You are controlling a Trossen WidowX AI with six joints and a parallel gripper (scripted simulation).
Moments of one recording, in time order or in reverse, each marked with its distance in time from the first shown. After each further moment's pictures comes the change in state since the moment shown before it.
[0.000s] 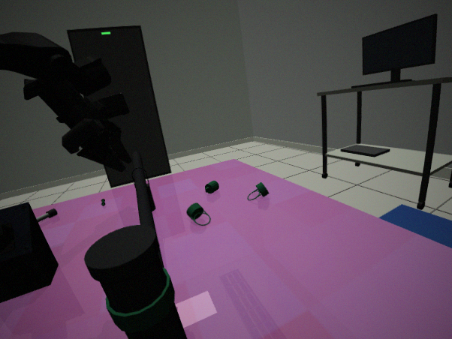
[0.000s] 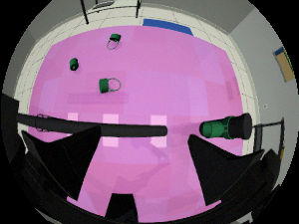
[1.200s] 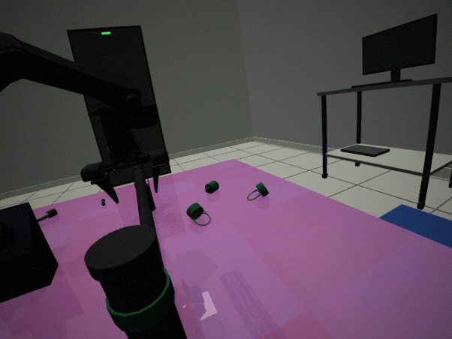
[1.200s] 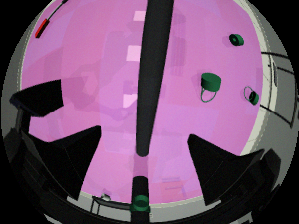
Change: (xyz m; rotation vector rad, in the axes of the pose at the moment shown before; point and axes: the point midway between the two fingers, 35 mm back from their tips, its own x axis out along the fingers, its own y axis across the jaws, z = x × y) arm 0.077 0.052 -0.032 -1.576 0.339 0.426
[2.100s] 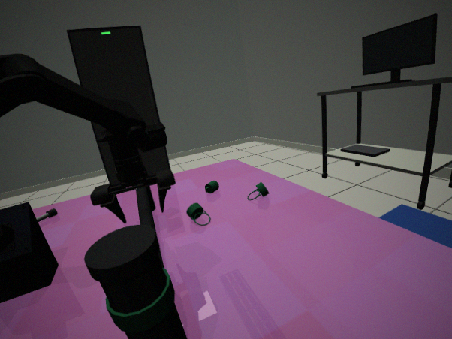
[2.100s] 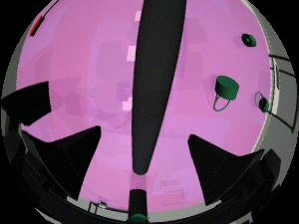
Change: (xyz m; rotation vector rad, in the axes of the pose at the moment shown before) arm 0.056 -0.001 0.001 -0.017 -0.007 0.005
